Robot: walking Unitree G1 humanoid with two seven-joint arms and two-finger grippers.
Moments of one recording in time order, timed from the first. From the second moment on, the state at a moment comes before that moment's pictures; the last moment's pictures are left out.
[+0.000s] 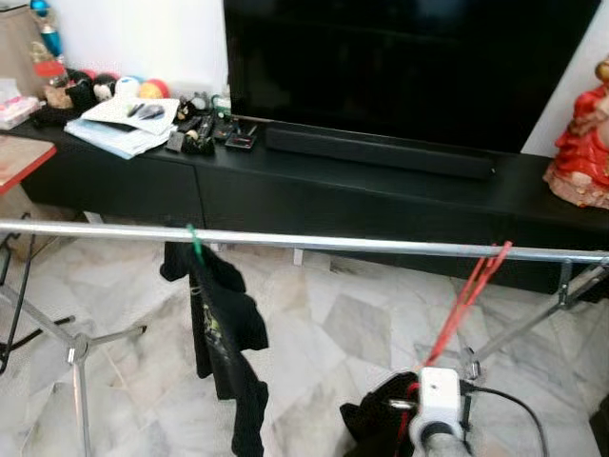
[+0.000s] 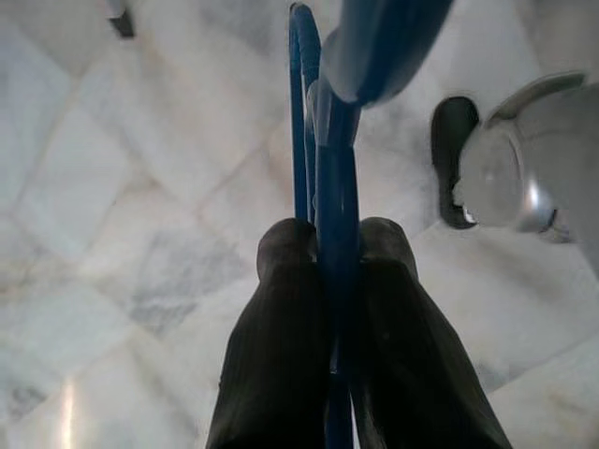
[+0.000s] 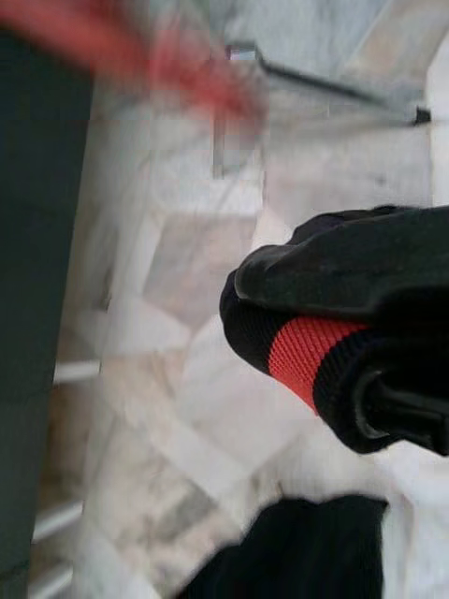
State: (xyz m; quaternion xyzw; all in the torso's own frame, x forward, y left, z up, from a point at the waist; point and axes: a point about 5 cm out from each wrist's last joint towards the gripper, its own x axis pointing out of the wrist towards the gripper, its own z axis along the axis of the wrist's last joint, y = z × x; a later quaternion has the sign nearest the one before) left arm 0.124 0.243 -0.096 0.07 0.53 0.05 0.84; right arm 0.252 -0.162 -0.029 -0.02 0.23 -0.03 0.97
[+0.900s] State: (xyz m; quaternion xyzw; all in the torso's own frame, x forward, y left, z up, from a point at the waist) left arm 0.136 0.243 -0.093 0.07 0.52 0.05 0.85; right arm 0.274 -0.160 -0.012 0.01 0.20 -0.05 0.98
